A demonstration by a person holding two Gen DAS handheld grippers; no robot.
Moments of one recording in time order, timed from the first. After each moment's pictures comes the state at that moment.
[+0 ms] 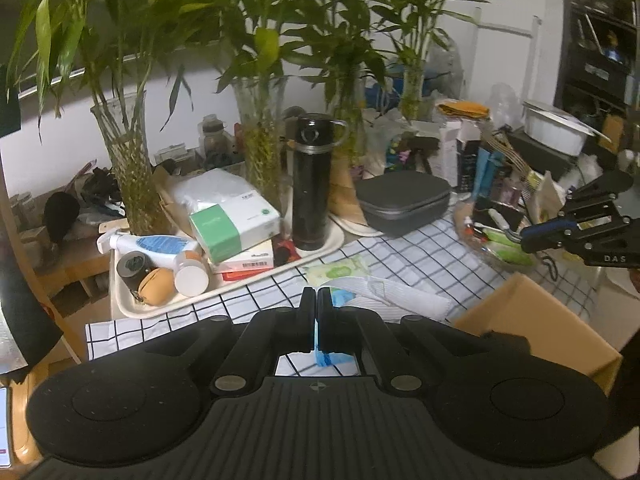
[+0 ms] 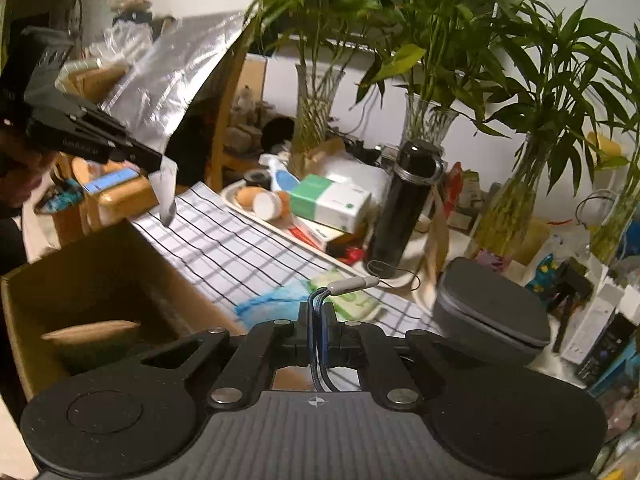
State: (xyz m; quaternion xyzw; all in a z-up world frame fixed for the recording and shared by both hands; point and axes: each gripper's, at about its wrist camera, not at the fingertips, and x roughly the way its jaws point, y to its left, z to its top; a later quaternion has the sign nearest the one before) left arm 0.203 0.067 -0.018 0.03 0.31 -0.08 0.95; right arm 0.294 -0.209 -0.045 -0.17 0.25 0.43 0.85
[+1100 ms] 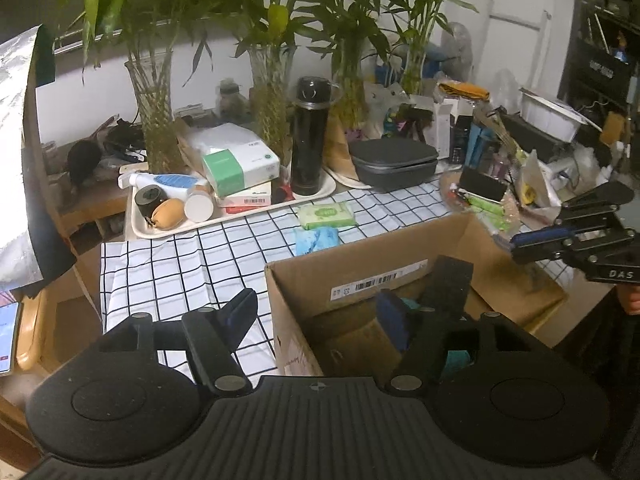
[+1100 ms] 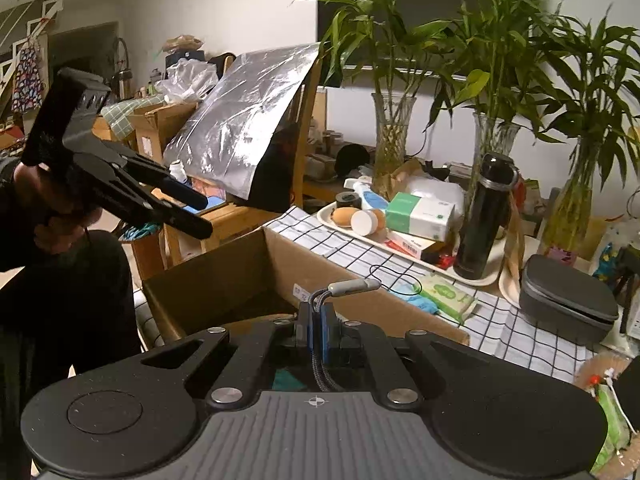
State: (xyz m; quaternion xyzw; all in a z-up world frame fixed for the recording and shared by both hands) left arm 0.114 0.050 -0.020 0.00 0.35 -0.05 0.94; right arm 0.196 -0.216 -0.041 -0.10 0.24 0.51 0.82
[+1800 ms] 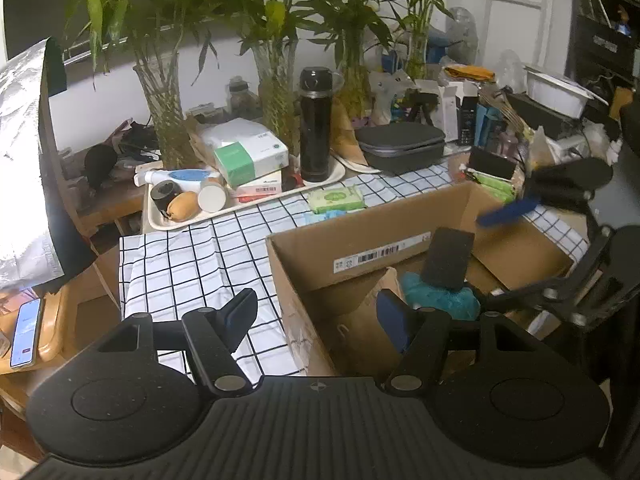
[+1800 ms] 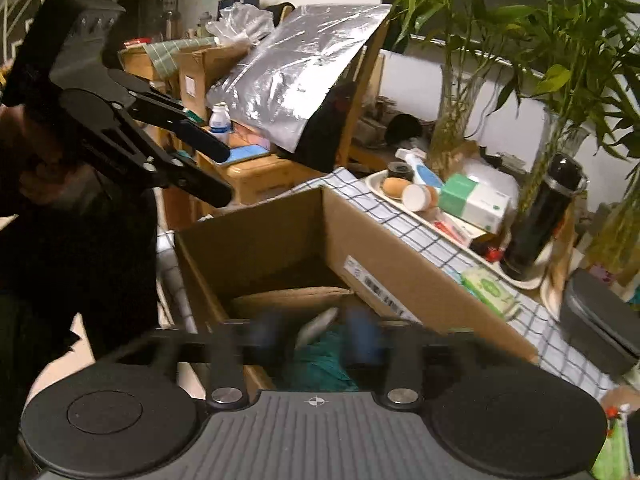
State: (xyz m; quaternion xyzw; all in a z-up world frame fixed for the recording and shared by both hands) left arm 0.095 0.032 -0.027 0.03 0.36 -0.02 0.93; right arm 0.176 -0.166 -0.057 -0.19 0.25 0.55 0.78
